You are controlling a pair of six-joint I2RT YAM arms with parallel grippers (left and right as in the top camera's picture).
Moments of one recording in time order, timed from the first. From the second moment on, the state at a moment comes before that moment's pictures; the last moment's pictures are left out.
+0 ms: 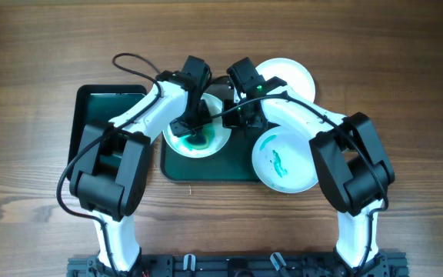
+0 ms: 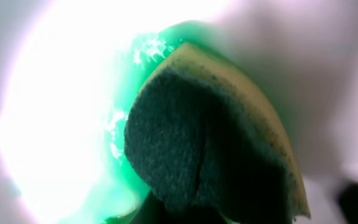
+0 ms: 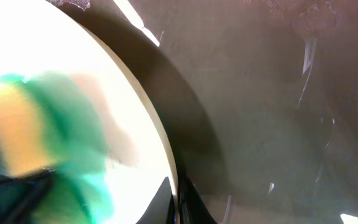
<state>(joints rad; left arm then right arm) -0.39 2.03 1.38 -0.88 0.00 -0.73 0.53 2.10 1.42 -0.59 -0.25 0.52</state>
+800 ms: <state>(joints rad) -0.44 2.03 1.37 -0.79 -0.30 -0.82 0.44 2.11 1.35 -0.48 -0.49 0.50</state>
